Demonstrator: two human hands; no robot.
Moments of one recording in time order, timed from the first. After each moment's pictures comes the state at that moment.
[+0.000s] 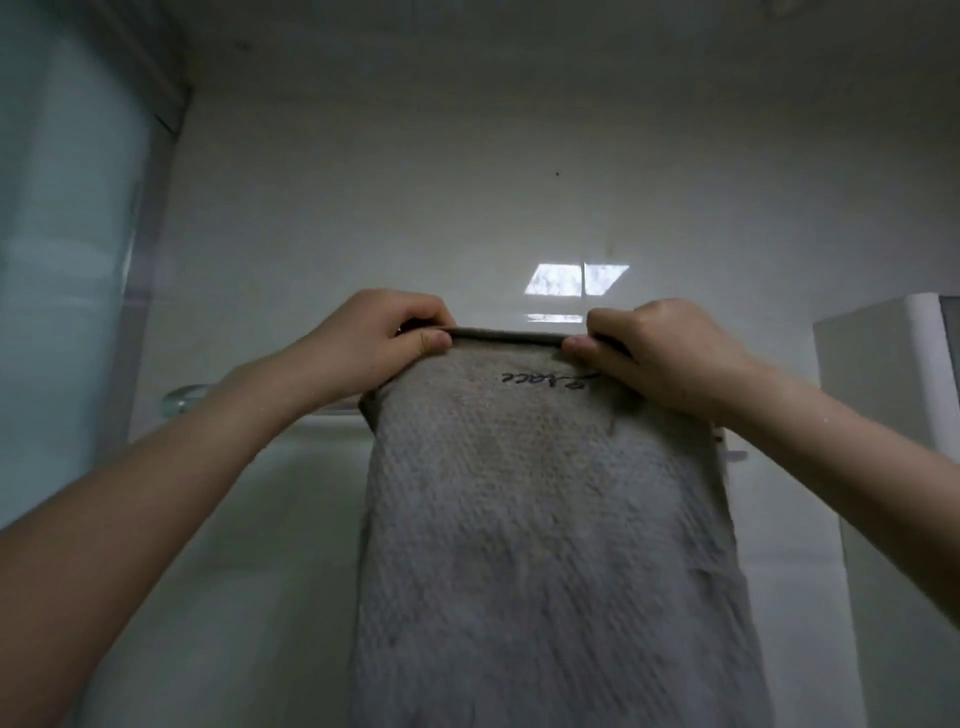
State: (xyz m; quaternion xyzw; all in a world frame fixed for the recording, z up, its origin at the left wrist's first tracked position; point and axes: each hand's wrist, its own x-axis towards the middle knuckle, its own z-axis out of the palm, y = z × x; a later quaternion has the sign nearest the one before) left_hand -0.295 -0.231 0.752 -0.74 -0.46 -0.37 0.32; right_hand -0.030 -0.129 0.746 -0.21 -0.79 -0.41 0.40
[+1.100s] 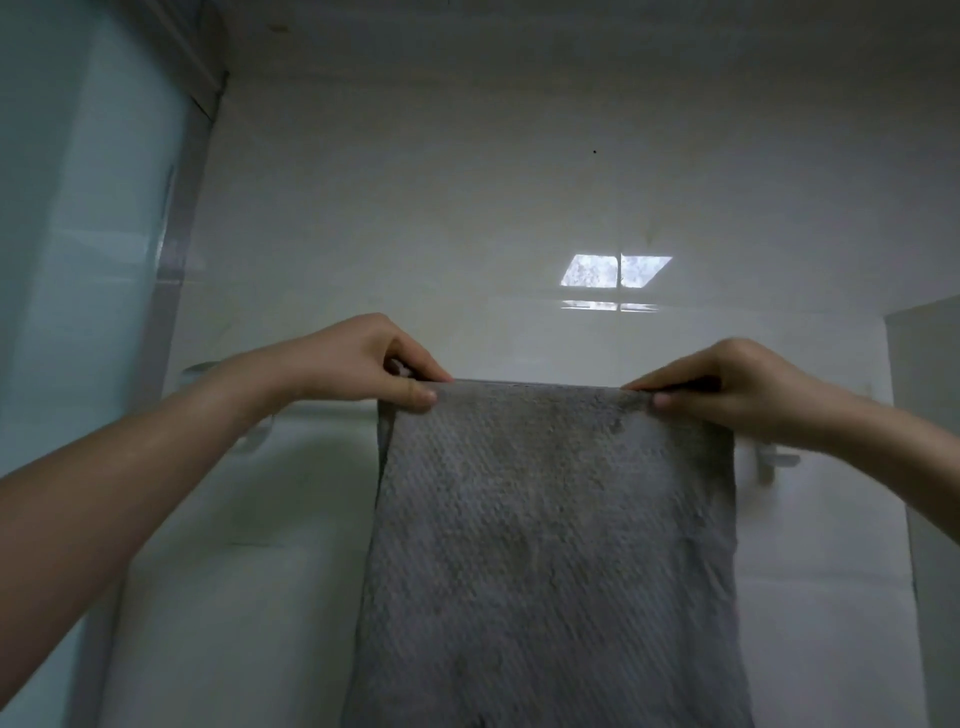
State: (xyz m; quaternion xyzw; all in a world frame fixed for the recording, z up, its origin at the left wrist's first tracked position) left_hand -0.334 -0.215 0.737 -0.76 -0.56 -0.28 0.17; right_hand 0.006 -0.075 0.723 -0.17 -0.91 -0.09 0.36
